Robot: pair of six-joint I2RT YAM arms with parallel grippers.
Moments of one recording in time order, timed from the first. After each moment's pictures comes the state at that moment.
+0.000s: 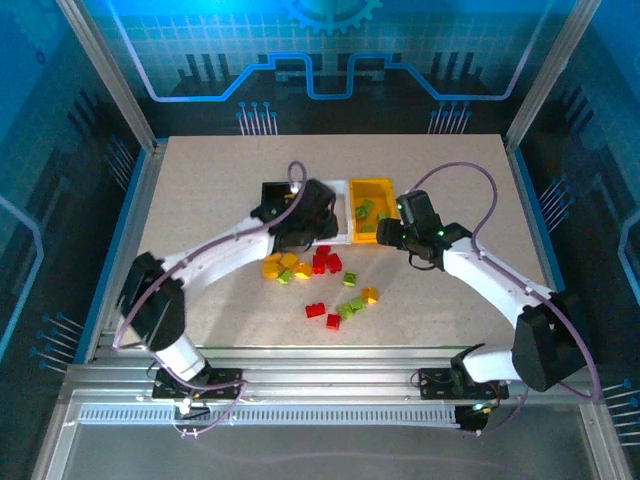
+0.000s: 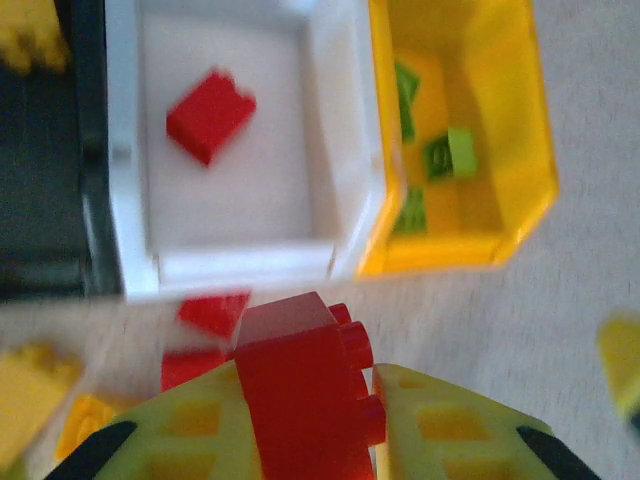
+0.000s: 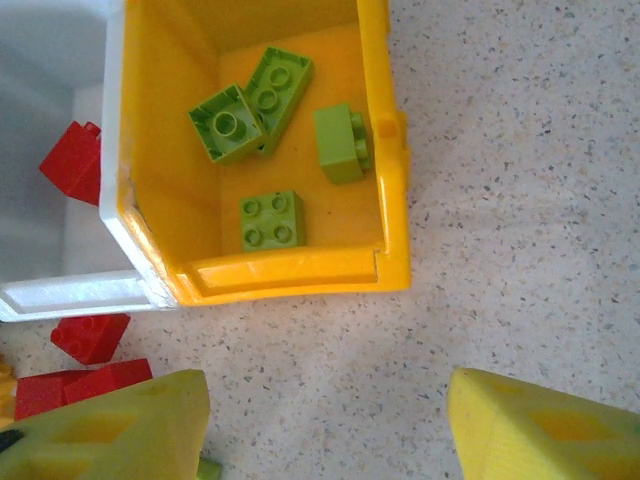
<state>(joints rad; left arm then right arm) -0.69 1.69 1.36 -0.55 -0.14 -0.80 0.43 1.34 0.93 -0.48 0.13 0.53</state>
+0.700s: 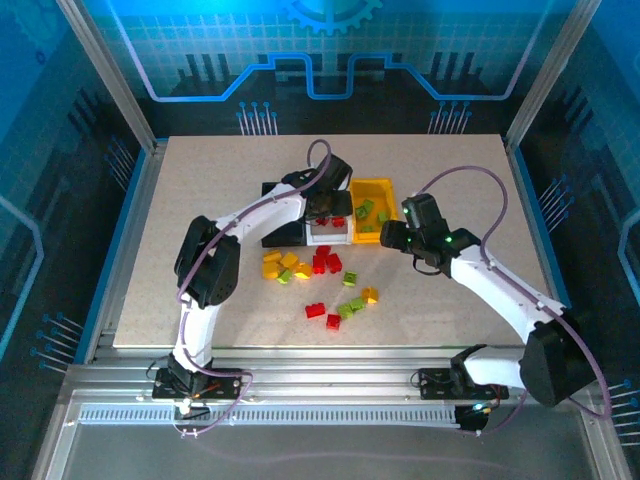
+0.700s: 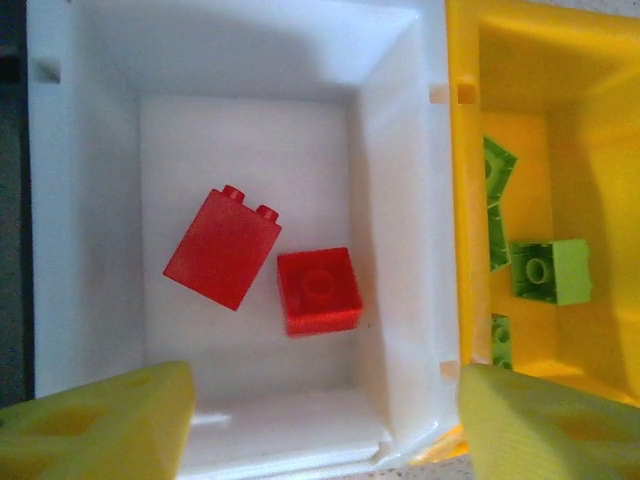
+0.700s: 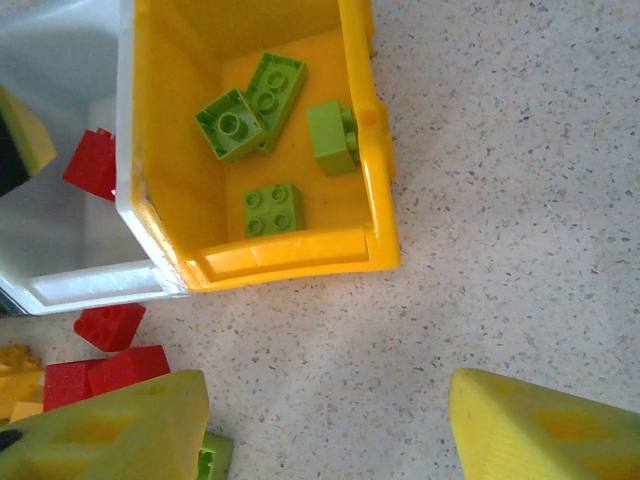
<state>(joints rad) -0.61 2.06 1.75 -0.71 -0.13 -0.72 0.43 1.26 0.90 -0.51 0.13 0.57</state>
